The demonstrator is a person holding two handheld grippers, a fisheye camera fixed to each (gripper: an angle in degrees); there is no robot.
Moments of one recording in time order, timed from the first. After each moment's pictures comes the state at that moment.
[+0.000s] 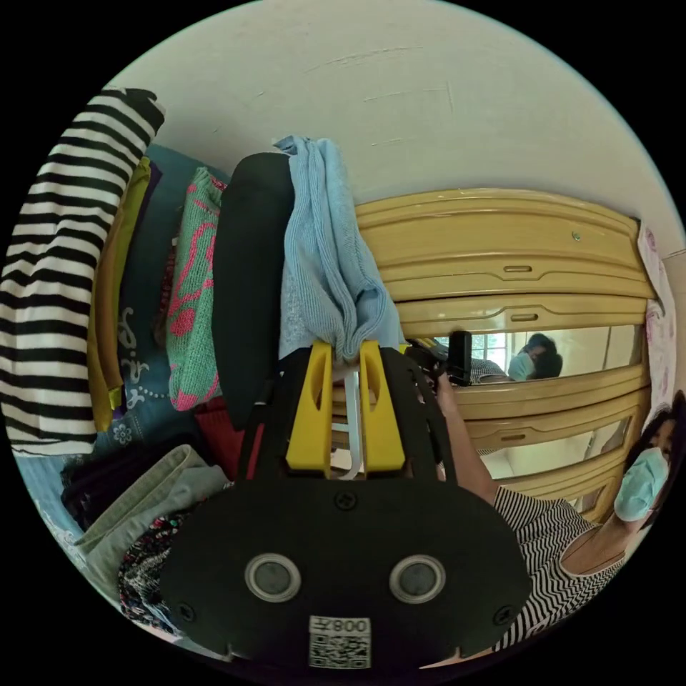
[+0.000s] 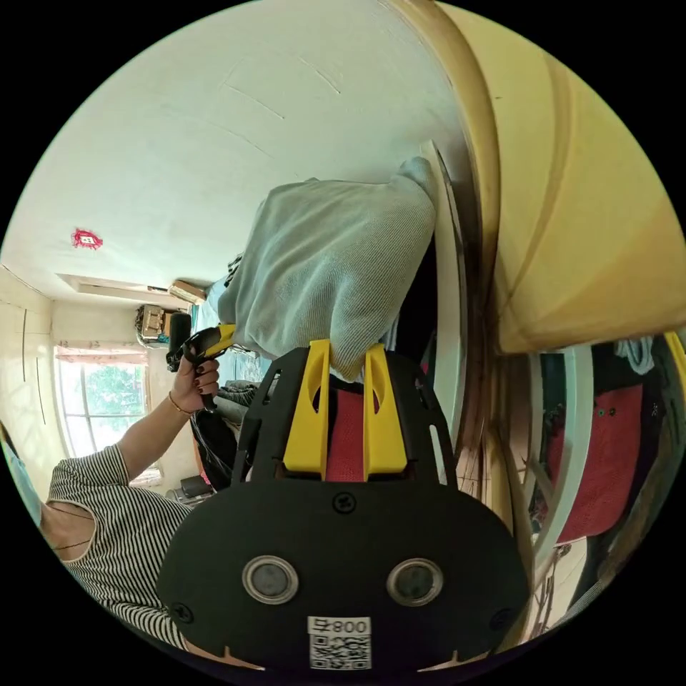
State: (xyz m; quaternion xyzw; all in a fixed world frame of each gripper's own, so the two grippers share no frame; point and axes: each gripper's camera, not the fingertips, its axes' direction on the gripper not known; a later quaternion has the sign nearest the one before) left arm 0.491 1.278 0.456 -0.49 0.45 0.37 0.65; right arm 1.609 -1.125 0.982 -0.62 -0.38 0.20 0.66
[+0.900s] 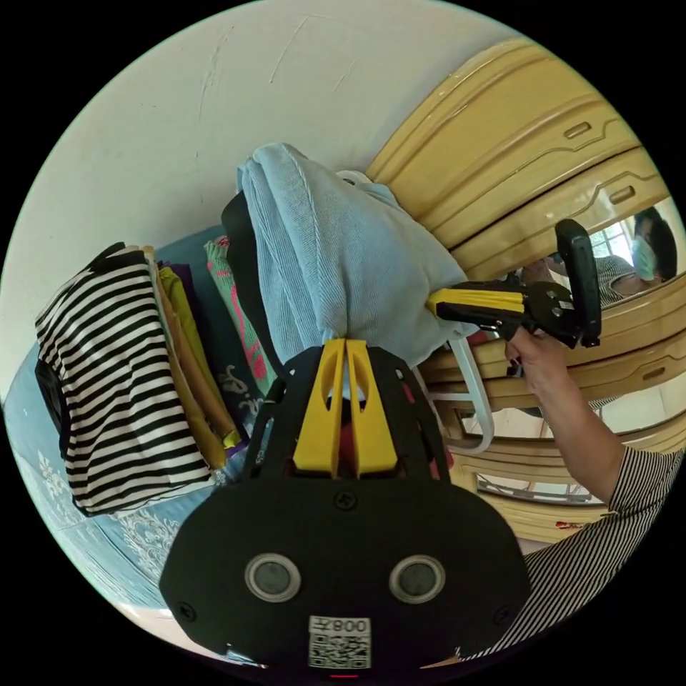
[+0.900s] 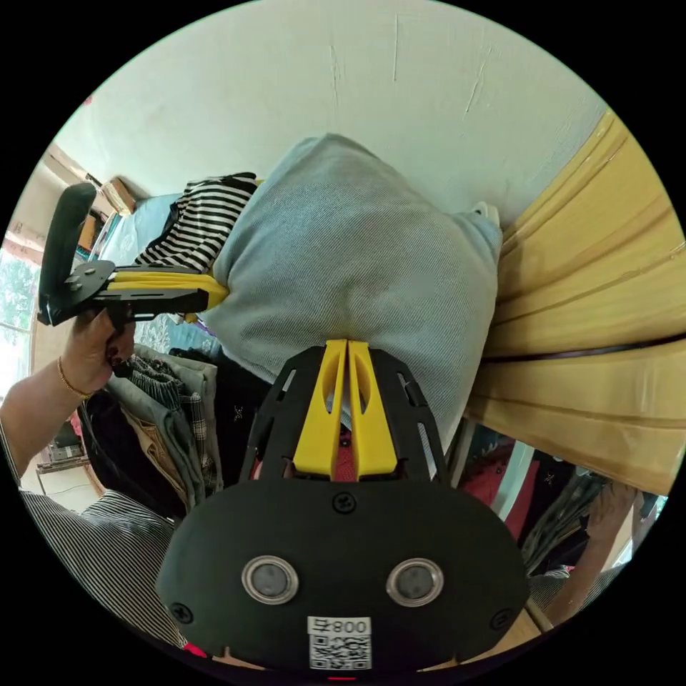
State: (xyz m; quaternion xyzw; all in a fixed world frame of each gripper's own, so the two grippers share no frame) left arm 0.459 1.459 0.403 -0.33 0.28 0.64 0.64; right arm 1.469 -1.241 0.973 -0.60 -0.30 -0.07 0.74
